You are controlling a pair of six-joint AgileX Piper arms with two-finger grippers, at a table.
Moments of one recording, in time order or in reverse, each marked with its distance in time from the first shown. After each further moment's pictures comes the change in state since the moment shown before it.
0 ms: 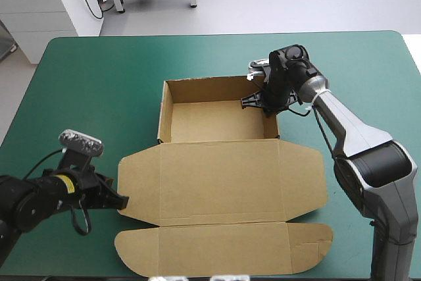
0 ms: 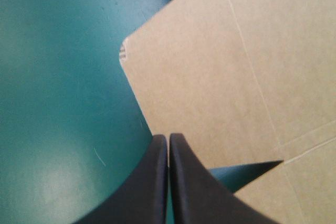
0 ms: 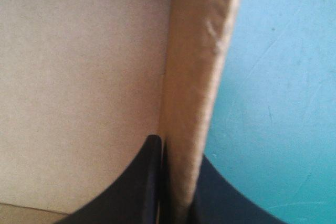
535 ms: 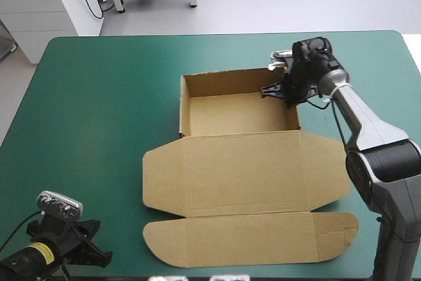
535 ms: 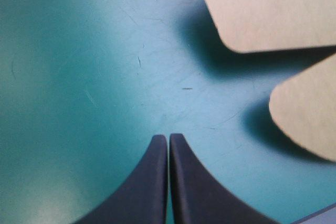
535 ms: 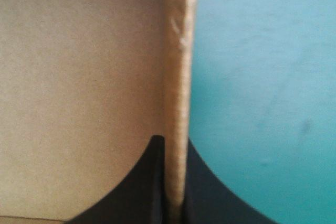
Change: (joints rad) left arm 0.000 -0.458 0.348 0.000 -0.033 0.000; right arm -0.146 -0.007 -0.015 -0.021 -0.002 -0.021
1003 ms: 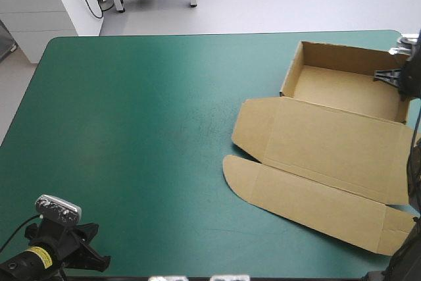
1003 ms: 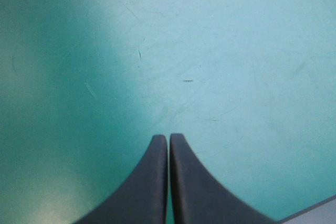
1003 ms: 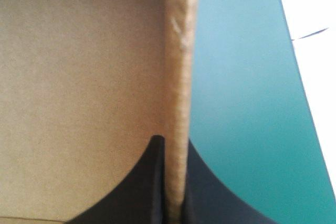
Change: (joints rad) left arm 0.000 -0.027 0.008 0.002 0.027 0.012; right arm -0.546 -0.075 -0.002 -0.124 0.003 -0.076
